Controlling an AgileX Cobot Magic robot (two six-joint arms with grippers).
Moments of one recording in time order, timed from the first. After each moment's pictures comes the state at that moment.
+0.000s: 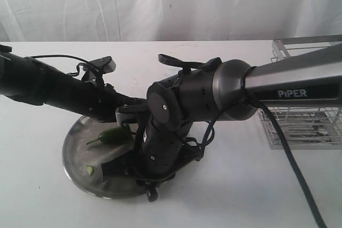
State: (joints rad) left arm -0.25 1.94 -1.06 -1.39 0.47 1.16; right arm 0.86 1.94 -1.22 0.20 0.69 0.35
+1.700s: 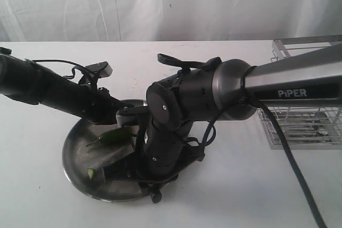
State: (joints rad) left arm -0.18 2.02 -1.10 -1.32 0.56 1.20; right arm 0.86 1.94 -1.22 0.16 0.74 0.35
